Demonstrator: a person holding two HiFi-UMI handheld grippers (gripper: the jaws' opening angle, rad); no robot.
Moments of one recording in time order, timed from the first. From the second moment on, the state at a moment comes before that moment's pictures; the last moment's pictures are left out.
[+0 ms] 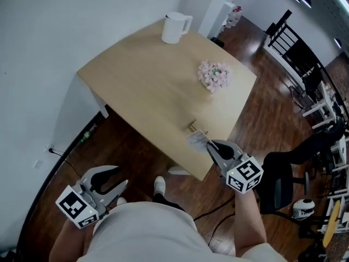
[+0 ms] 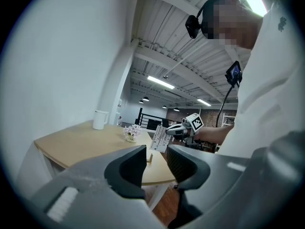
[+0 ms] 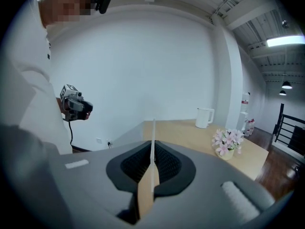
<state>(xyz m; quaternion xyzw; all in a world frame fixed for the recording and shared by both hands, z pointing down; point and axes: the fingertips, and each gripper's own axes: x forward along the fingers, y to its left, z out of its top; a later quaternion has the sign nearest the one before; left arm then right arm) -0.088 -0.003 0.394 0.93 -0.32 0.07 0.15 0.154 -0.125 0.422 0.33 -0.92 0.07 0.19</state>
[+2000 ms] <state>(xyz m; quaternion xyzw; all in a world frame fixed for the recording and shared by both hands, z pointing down) 0.002 -0.100 0.414 0.90 -0.38 0.12 0.19 0.238 -0.281 0.600 0.27 -0.92 0.16 0.23</state>
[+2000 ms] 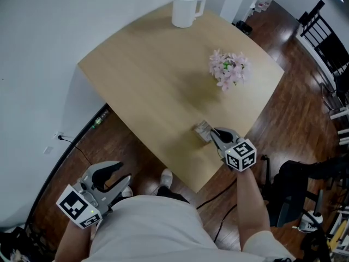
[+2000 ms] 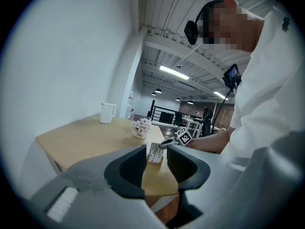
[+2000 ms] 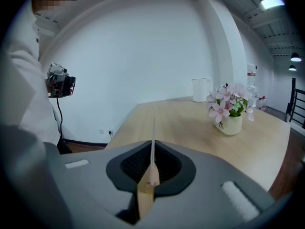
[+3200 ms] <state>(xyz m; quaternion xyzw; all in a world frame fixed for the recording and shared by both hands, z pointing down) -0.145 0.024 0.385 0.96 -0.22 0.09 0.14 0.134 0.022 0.449 0.53 -0.82 0.10 0.18</state>
